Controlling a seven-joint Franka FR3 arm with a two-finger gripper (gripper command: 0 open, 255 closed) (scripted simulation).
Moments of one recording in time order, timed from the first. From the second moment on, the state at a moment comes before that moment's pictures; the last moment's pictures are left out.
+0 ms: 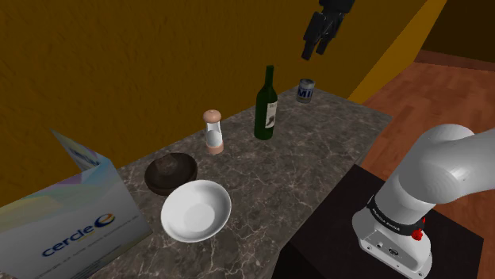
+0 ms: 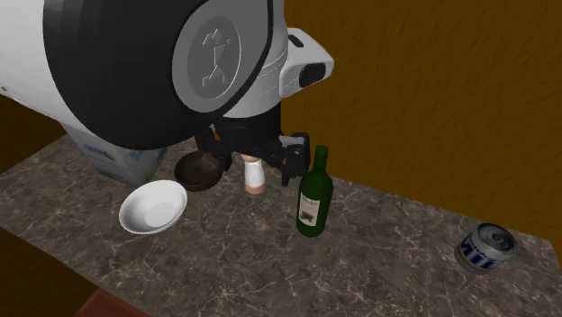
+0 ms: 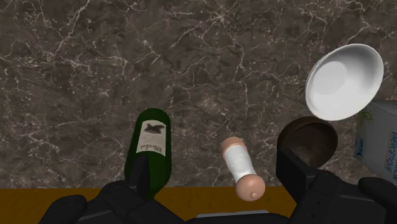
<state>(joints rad) 0.00 -0.75 0.04 -2.26 0.10 1.70 -0.14</state>
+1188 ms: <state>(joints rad) -0.02 -0.28 0.36 -2.16 -0.07 2.03 0.18</state>
